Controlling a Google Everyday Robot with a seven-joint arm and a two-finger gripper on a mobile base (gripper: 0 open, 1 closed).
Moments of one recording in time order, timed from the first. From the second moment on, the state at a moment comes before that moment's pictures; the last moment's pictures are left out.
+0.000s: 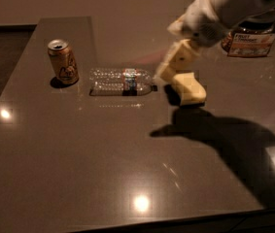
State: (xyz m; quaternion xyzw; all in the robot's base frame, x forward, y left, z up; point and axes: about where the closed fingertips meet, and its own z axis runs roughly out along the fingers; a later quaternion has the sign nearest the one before) arm 0.561 -0.079 0.967 -0.58 0.74 0.14 0.31
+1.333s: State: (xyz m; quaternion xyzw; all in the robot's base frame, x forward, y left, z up) arm 0.648 0.135 0.957 -0.56 0.69 0.26 0.39
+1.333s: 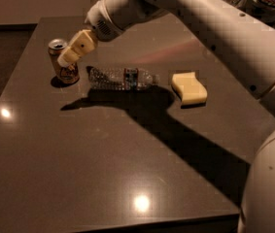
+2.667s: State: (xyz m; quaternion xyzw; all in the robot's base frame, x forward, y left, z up) arm 0.664 0.206 0.914 -0.57 0.69 0.29 0.35
